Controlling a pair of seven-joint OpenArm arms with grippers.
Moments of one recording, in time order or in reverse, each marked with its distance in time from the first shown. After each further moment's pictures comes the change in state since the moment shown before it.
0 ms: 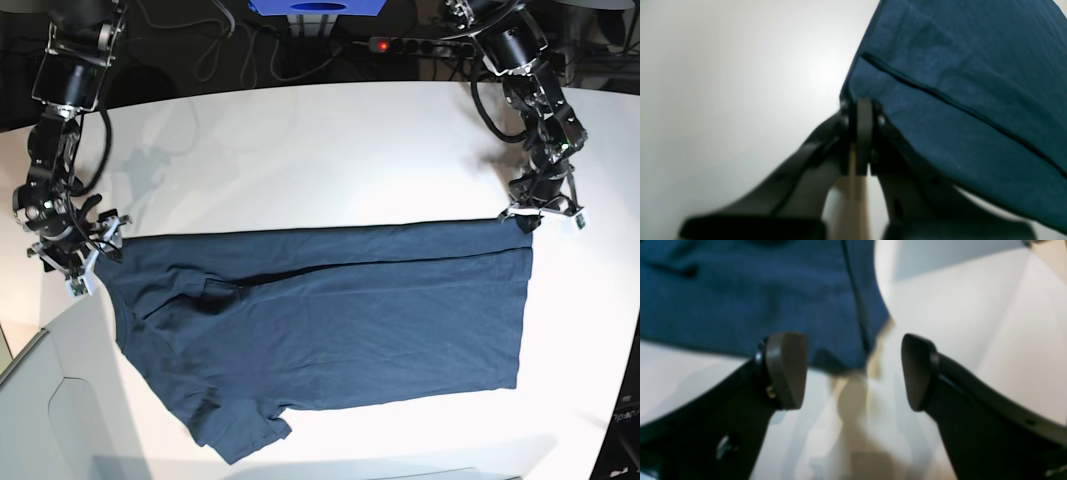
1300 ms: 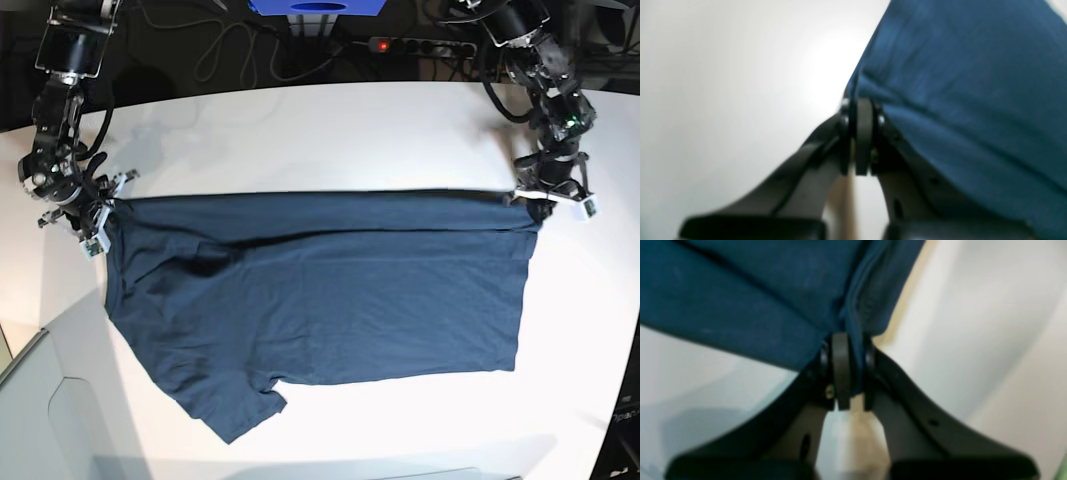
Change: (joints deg) left arm 7.3 0.5 0.1 14.4 -0.1 0.0 1.5; right arm -10.8 0.4 0.0 9.5 -0.6 6.2 -1.4
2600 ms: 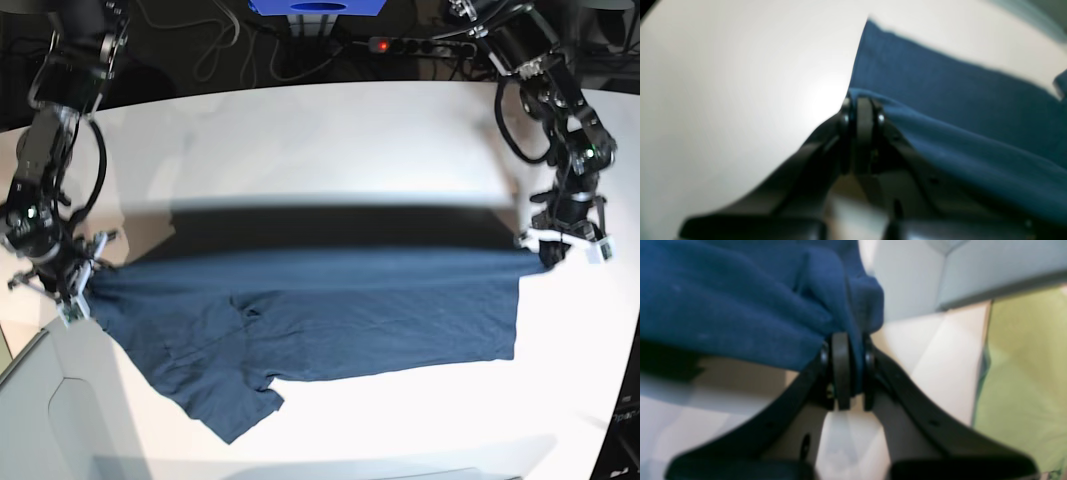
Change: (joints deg) left arm -5.8 -1.1 -0.2 5.7 -0.5 -0.2 8.5; right arm 9.8 -1.0 3.4 10.6 1.1 0.6 -12.5
